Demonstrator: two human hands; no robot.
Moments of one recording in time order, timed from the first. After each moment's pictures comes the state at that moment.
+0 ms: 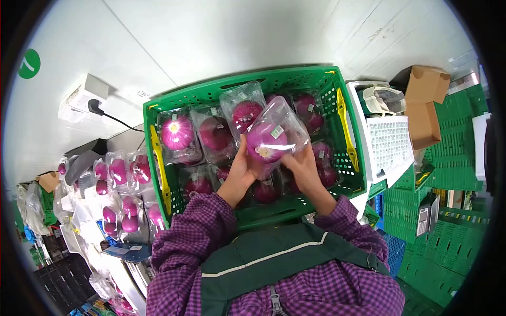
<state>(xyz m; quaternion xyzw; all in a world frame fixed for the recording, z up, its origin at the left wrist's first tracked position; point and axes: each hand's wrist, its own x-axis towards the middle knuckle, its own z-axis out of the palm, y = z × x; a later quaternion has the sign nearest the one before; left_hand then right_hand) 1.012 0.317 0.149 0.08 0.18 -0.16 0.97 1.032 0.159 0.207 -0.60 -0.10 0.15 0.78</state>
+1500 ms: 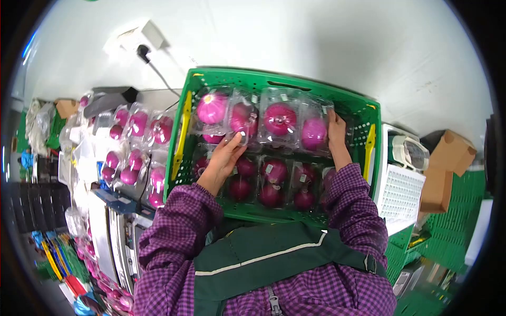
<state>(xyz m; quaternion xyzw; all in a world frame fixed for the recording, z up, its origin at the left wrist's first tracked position) 0.971 0.391 0.137 0.32 0.38 0.08 0.86 1.197 0.161 0.132 -0.76 0.07 0.14 0.63</state>
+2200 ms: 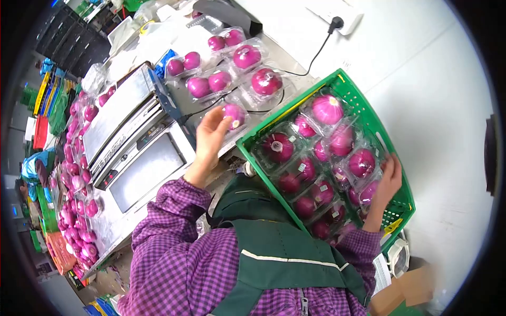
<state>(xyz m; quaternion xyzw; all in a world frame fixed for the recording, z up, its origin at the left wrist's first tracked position) 0.747 0.448 0.187 0.47 0.51 0.46 0.55 1.114 0.251 0.244 -0.79 -0.28 0.06 0.54</state>
